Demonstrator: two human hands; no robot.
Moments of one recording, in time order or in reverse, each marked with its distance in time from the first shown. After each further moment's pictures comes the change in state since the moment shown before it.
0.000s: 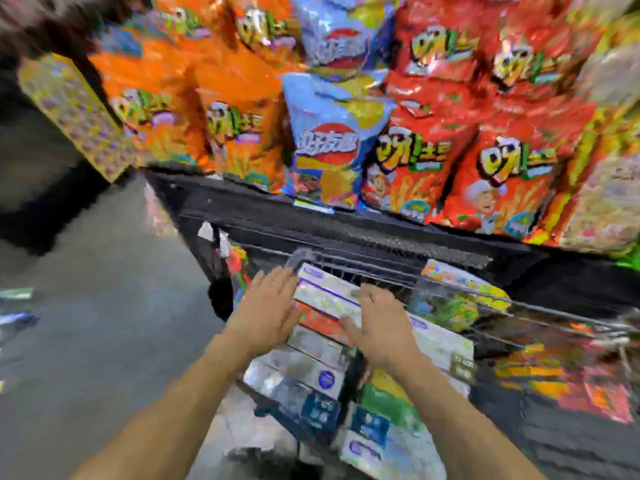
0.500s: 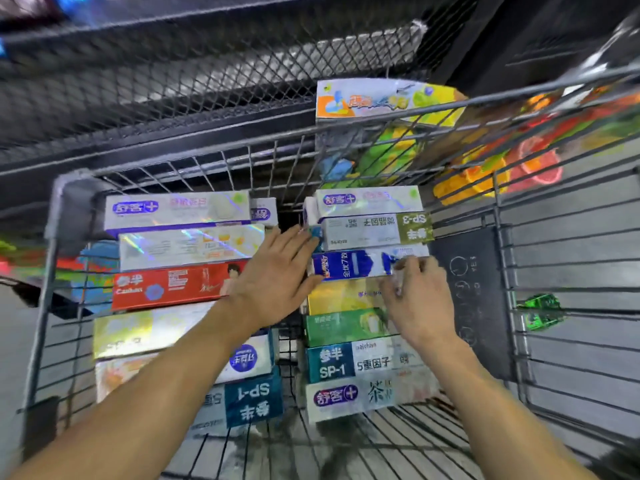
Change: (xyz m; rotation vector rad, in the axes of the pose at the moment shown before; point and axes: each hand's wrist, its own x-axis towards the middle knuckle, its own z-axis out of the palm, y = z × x) left_hand 0.136 0.126 0.248 -0.111 -0.273 0.594; right_hand -0.104 0.160 0.170 0.207 -0.048 0.968
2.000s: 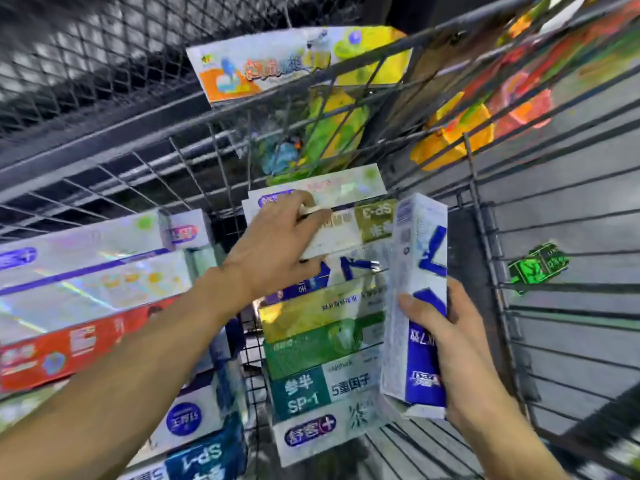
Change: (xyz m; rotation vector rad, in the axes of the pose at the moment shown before) left_hand 0.117 0.025 0.009 -0.062 0.057 0.180; right_hand -0.025 0.040 -0.040 1.425 -0.133 0.562
